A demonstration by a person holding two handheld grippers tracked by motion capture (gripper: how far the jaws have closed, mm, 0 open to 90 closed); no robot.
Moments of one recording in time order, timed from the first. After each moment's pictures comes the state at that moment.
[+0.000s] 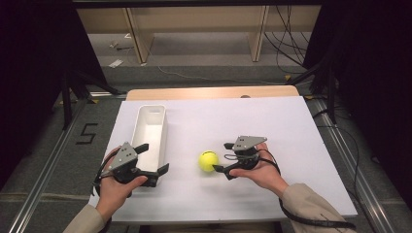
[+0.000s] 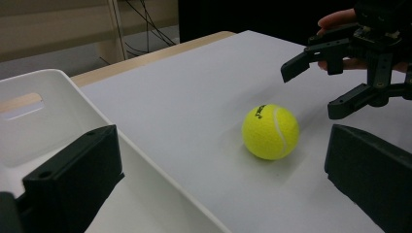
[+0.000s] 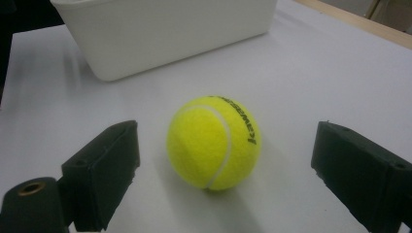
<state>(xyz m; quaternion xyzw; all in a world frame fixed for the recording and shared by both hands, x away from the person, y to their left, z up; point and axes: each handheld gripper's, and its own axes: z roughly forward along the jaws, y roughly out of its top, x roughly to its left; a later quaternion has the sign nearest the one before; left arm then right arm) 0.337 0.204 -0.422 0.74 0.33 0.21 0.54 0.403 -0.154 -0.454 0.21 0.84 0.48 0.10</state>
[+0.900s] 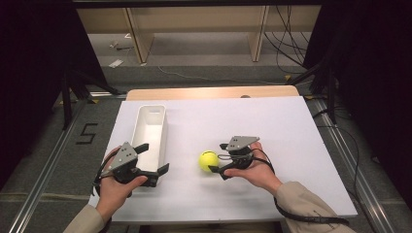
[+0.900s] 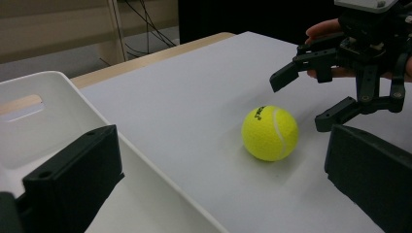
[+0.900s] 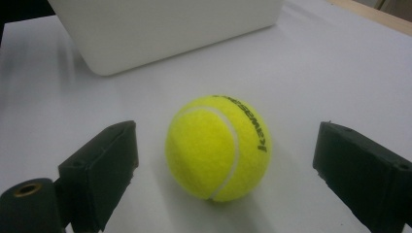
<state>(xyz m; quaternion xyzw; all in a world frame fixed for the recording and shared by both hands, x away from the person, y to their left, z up) 0.336 0.203 -0.422 0.74 0.34 0.21 0.54 0.409 -0.140 -0.461 0.21 0.85 0.47 0.10</state>
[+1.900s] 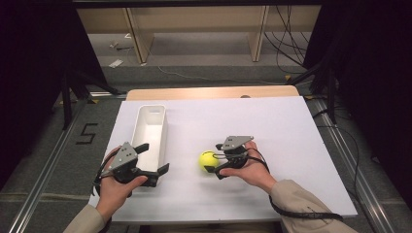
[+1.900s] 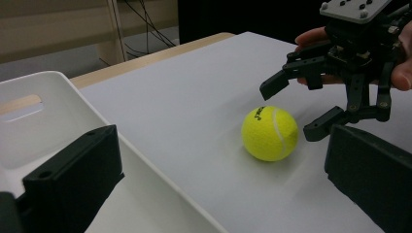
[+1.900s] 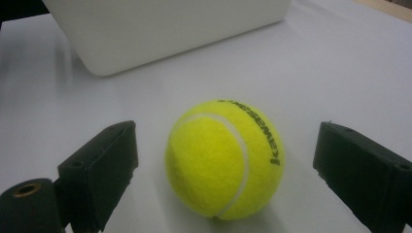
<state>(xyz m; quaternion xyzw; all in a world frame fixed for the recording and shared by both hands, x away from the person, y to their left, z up) 0.337 0.203 -0.422 0.74 0.33 0.21 0.54 0.415 -0.128 -0.468 0.21 0.86 0.47 0.09</state>
